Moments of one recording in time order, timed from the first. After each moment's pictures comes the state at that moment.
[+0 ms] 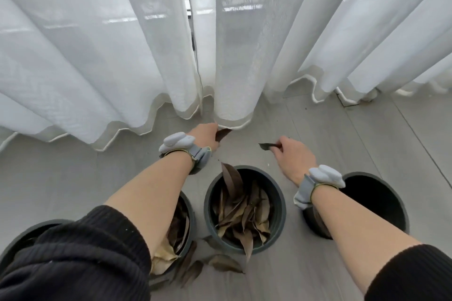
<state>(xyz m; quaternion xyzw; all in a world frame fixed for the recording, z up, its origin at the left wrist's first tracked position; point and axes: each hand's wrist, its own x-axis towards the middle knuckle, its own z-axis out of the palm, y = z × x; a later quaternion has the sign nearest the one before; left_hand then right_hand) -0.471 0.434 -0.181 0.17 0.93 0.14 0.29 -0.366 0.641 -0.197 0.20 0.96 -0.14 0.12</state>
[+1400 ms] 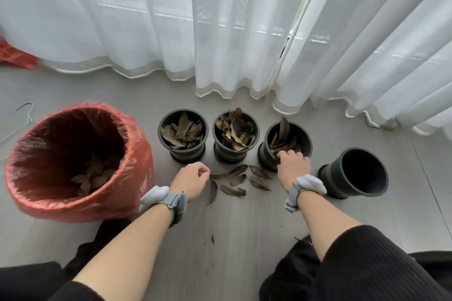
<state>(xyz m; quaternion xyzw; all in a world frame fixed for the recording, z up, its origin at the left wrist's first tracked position) -0.119 0.202 -0.100 -0.10 0.88 0.41 0.21 -0.172 0.480 -0.107 0.02 0.99 0.06 0.11</state>
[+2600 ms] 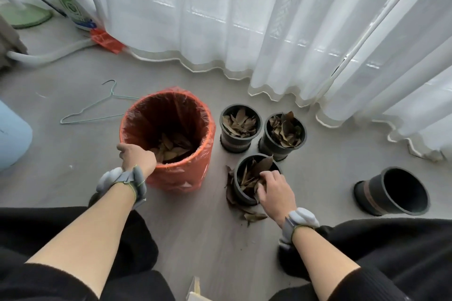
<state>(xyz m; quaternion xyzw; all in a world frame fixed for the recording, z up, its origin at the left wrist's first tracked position) -0.023 -0.002 -0.050 -0.54 0.76 0.36 -0.01 -0.045 0.335 -0.097 -0.14 0.98 -0.15 0.06</state>
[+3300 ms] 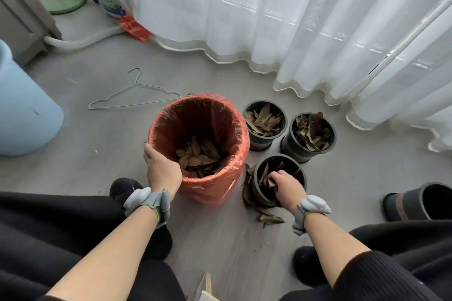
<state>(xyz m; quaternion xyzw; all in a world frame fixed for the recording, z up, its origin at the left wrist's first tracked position) 0.018 0.021 -0.063 -0.51 0.77 0.38 -0.07 -0.088 0.315 -0.131 -0.23 0.94 -0.08 0.22</state>
